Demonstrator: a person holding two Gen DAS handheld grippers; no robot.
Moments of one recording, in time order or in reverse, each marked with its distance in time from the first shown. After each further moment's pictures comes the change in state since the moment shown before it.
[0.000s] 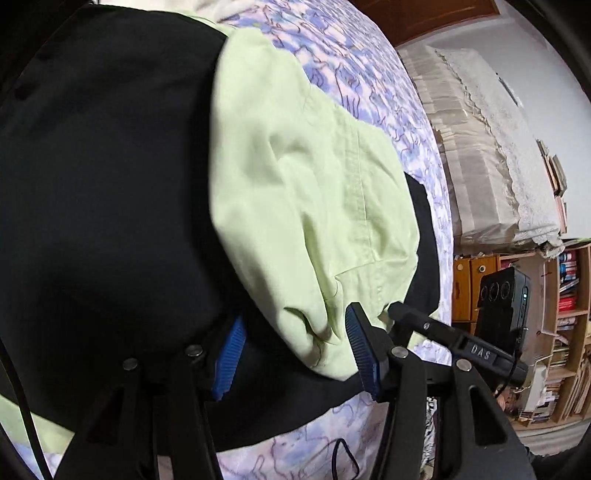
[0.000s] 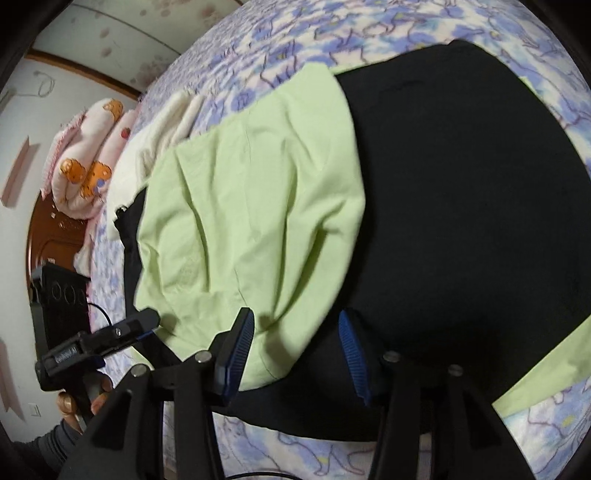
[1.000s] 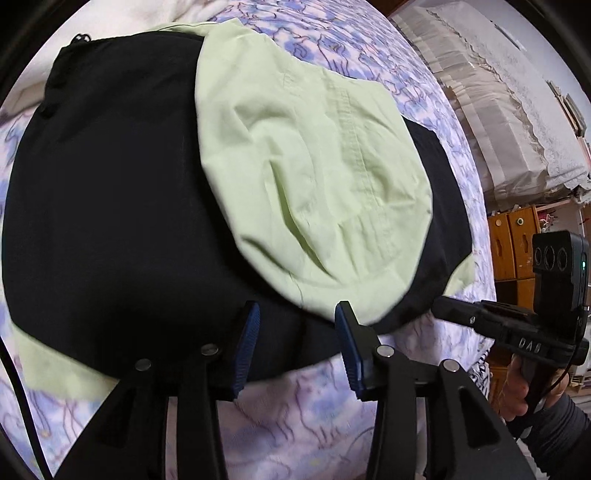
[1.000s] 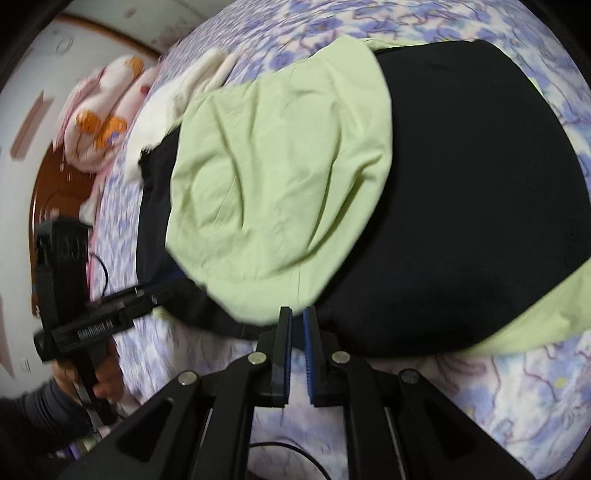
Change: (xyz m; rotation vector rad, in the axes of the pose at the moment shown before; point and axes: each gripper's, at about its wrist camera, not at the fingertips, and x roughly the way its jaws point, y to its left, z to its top) left arm -0.040 -0.022 -0.040 0.129 0.061 0.189; right arm -0.038 0.026 -0.045 -0.152 0.131 -0.015
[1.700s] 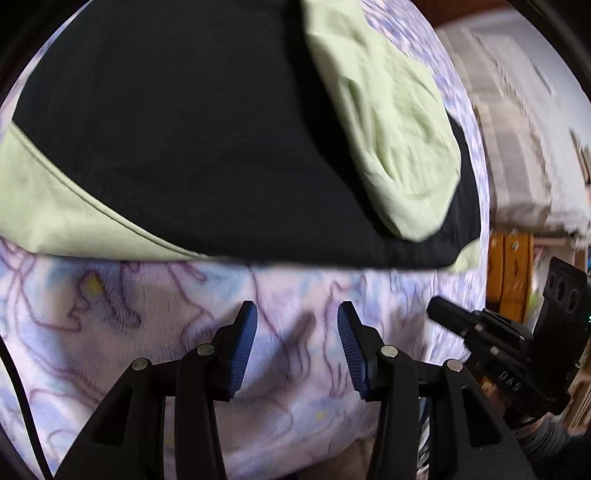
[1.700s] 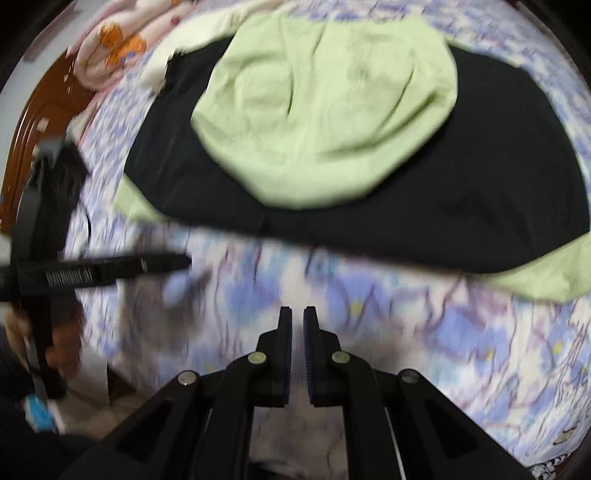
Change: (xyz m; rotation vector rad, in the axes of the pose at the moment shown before) left arm 0.024 0.042 -0.074 -0.240 0.020 -0.083; right arm 0.024 0.045 -0.053 -0.182 -0.037 -0.175
